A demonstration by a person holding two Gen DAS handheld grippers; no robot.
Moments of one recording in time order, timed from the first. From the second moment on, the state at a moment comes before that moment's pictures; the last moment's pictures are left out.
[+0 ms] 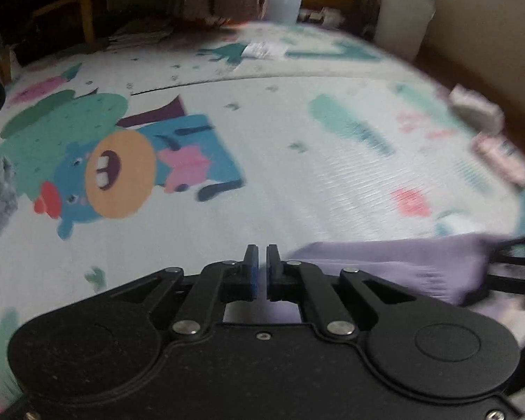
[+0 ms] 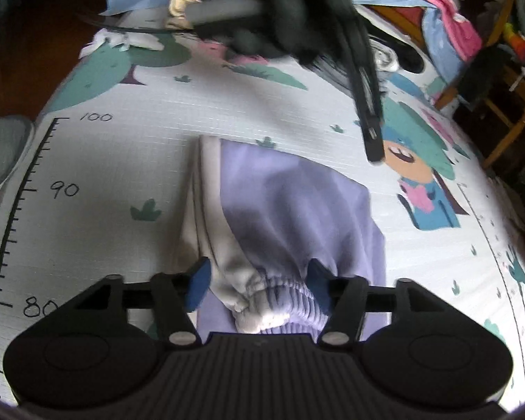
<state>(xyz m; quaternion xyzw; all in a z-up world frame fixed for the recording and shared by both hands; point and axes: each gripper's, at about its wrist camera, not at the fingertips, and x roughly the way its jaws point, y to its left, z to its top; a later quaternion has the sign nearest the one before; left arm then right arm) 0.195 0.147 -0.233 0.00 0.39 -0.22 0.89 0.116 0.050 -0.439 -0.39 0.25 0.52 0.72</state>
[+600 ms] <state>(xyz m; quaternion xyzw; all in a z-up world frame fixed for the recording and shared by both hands) 0.087 0.057 -0.271 0.19 0.33 -0.35 0.86 0.130 -0.079 -0.364 -0.23 0.40 0.47 0.75</state>
